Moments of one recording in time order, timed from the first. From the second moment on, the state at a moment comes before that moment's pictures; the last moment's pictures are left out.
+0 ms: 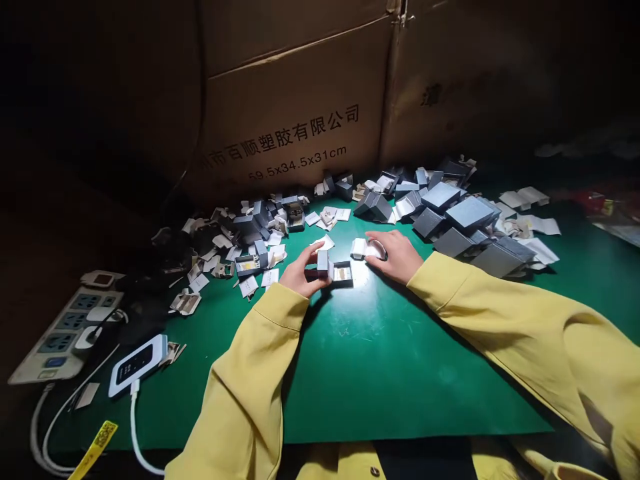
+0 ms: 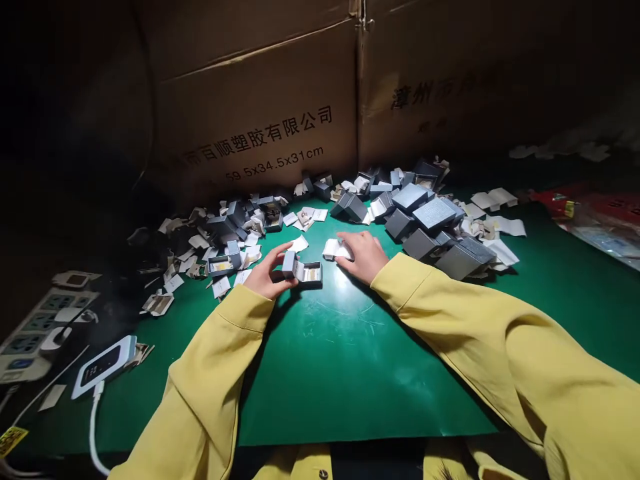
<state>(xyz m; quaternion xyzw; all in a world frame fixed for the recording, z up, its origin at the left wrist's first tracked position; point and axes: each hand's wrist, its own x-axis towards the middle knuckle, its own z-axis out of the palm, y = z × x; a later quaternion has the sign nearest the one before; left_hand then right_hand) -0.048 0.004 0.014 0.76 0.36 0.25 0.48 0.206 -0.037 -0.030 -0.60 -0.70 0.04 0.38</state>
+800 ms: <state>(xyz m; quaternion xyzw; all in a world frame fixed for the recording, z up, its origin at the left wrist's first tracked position) -0.044 0.005 0.006 0.60 0.34 0.15 0.71 0.168 -0.052 0.006 -0.46 -0.86 0.02 0.24</state>
